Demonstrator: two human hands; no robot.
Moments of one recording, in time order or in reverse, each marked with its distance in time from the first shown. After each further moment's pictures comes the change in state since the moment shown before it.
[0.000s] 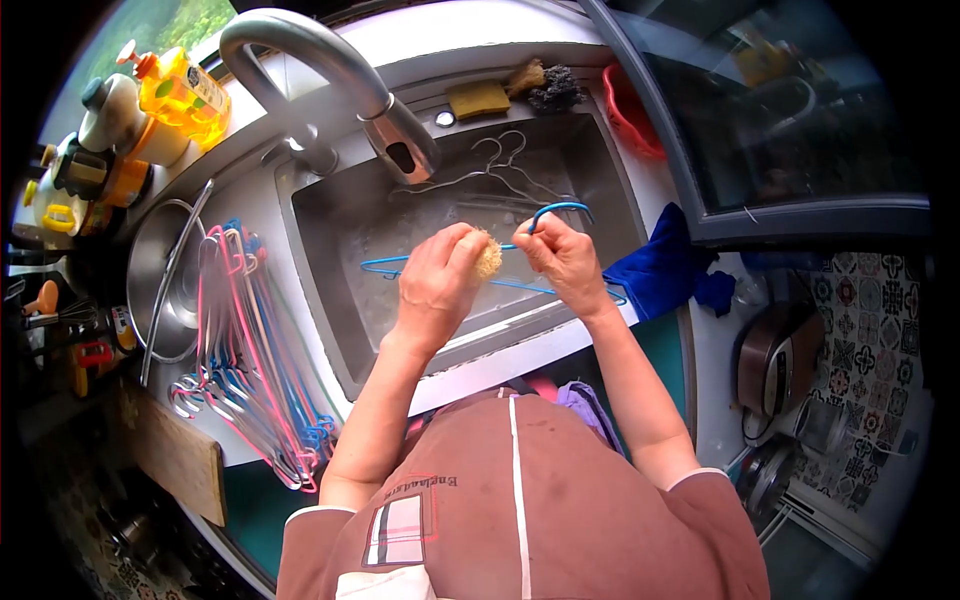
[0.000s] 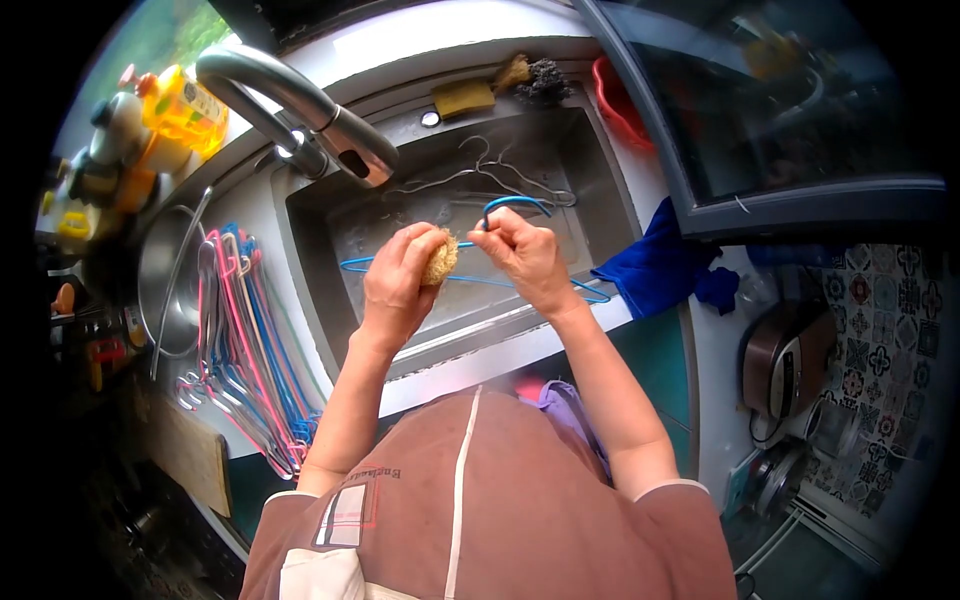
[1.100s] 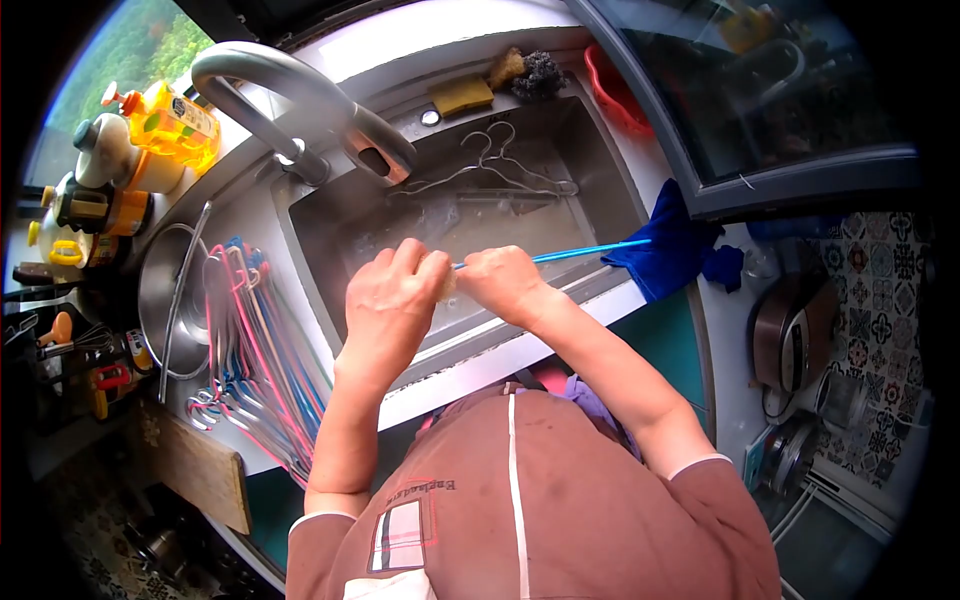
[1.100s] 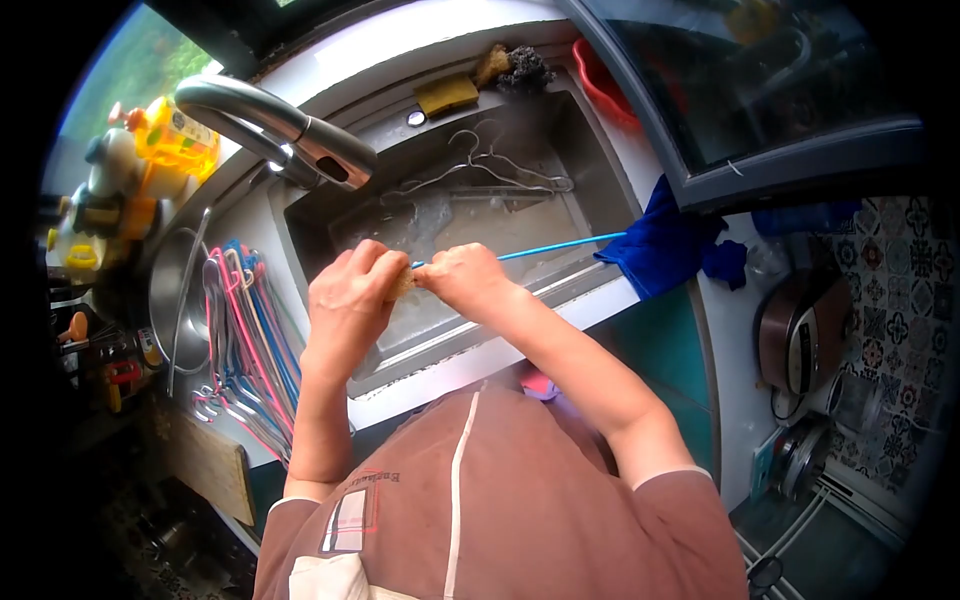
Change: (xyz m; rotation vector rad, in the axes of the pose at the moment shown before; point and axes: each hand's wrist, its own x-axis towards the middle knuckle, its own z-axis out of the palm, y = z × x) left_hand 0.013 0.024 -0.060 0.436 -0.351 0.044; right_hand -0.003 0.007 0.049 -0.965 -0.326 -0.449
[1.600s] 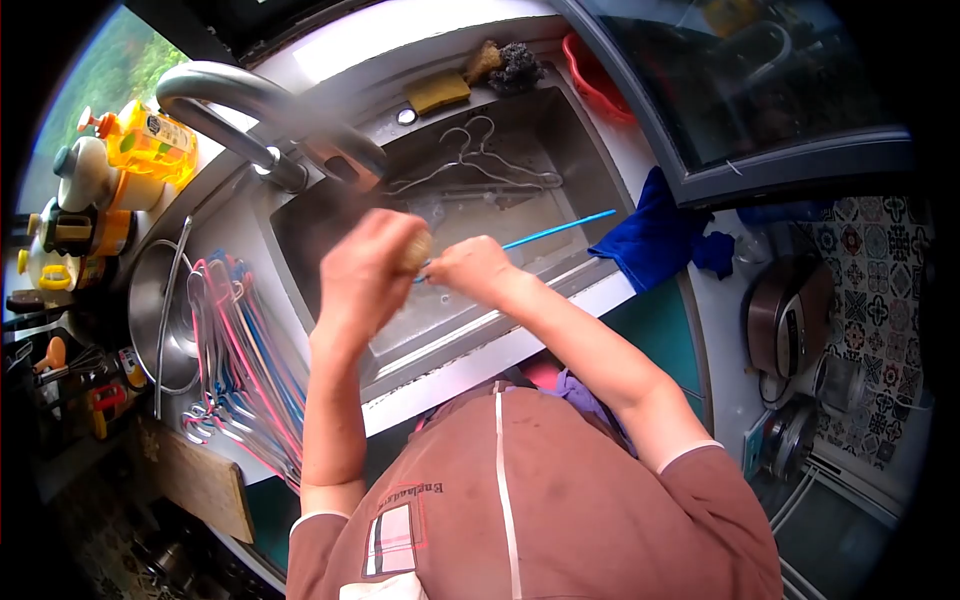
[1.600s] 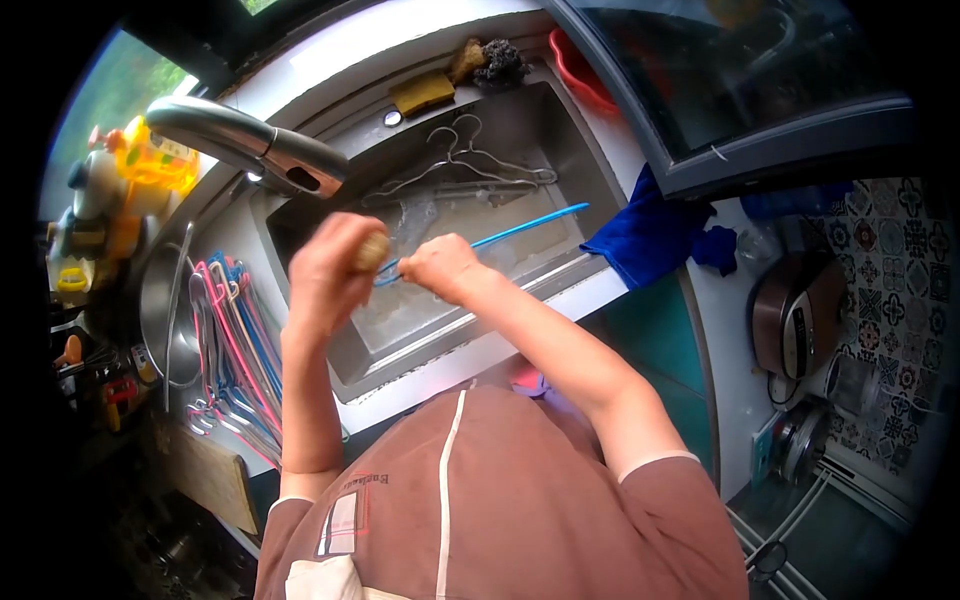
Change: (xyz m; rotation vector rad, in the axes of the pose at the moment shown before) left_hand 0.027 -0.015 0.007 -0.381 0.018 -0.097; right_hand 0.015 0.024 0.035 0.111 -0.176 0.116
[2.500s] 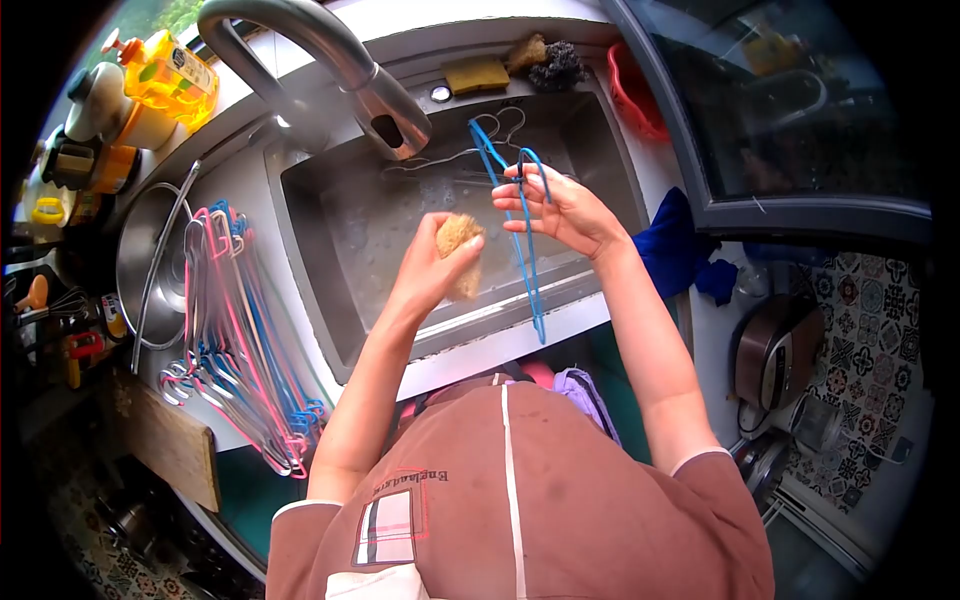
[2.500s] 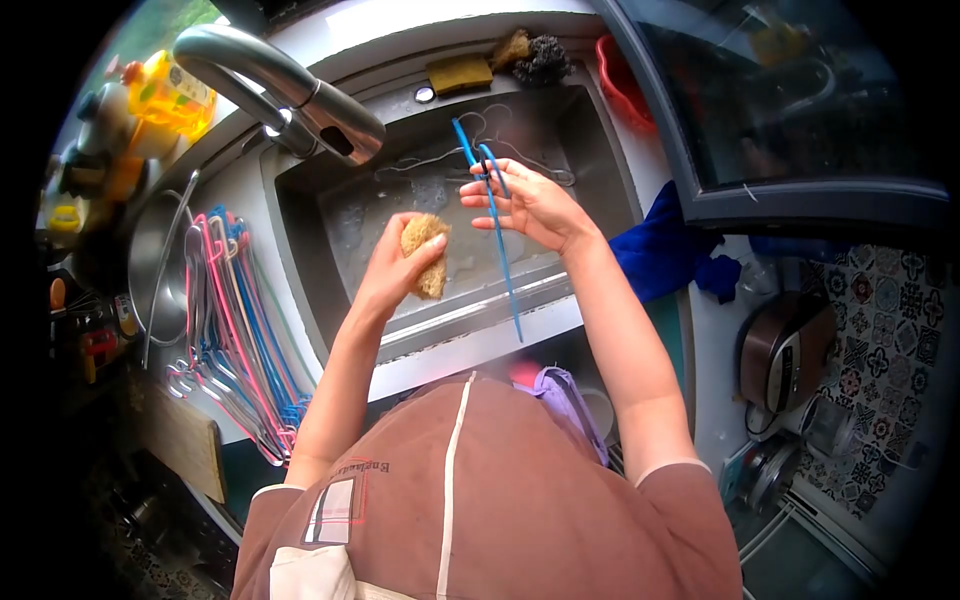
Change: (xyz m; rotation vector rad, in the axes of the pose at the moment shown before) left_hand -0.024 -0.024 0.091 -0.935 -0.030 -0.645; right_hand -0.015 0.064 -0.069 1.771 -0.014 0.389
